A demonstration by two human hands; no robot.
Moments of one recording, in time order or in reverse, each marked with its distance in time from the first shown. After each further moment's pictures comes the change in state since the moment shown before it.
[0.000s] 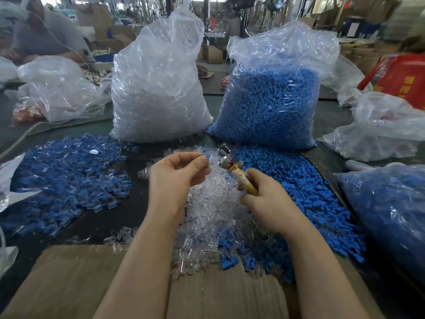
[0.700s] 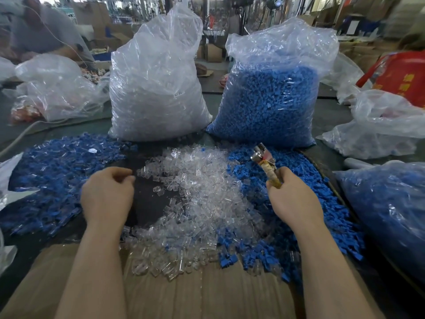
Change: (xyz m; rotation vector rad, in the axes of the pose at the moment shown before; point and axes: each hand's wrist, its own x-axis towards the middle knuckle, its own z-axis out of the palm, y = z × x) left_hand 0.027 -0.012 -0.092 1.084 0.458 0.039; right_hand 0.002 0.022 -0.015 -0.313 0.254 0.403
